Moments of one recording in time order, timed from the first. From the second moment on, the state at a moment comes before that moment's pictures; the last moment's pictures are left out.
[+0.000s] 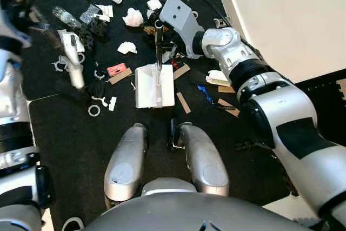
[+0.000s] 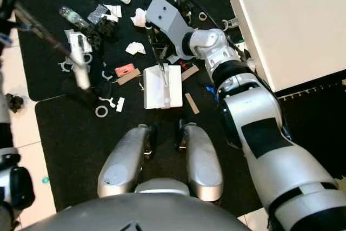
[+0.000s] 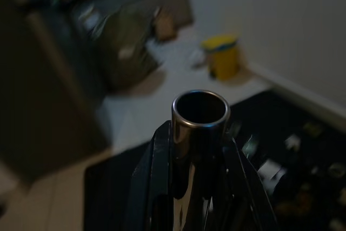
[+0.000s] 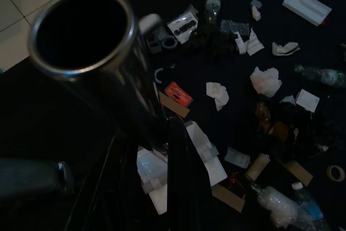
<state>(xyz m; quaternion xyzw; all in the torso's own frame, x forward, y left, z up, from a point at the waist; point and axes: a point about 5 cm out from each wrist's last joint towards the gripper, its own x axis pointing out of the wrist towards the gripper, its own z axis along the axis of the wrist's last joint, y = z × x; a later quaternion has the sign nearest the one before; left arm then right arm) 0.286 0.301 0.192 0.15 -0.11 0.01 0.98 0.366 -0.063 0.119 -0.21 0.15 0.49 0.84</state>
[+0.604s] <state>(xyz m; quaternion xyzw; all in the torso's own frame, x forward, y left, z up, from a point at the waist) 0.290 0.312 0.129 0.20 0.03 -0.01 0.98 0.368 -0.070 0.118 -0.21 0.16 0.48 0.84</state>
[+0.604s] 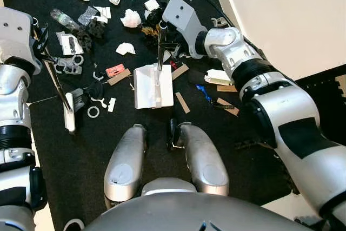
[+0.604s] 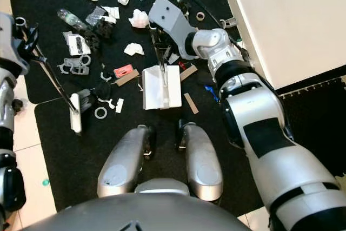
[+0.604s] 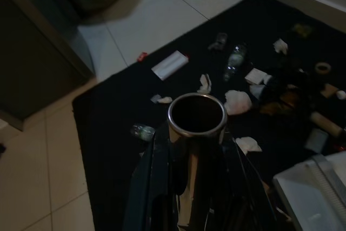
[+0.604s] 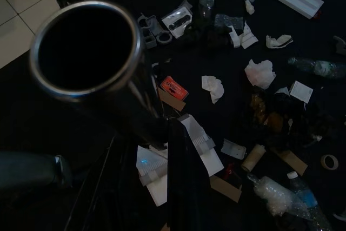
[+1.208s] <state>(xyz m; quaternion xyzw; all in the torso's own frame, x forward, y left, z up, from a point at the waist) 0.329 0.197 0.151 -0.05 -0.14 -0.13 0.98 0.369 -0.074 0.119 -0.21 0.16 0.47 0.84</state>
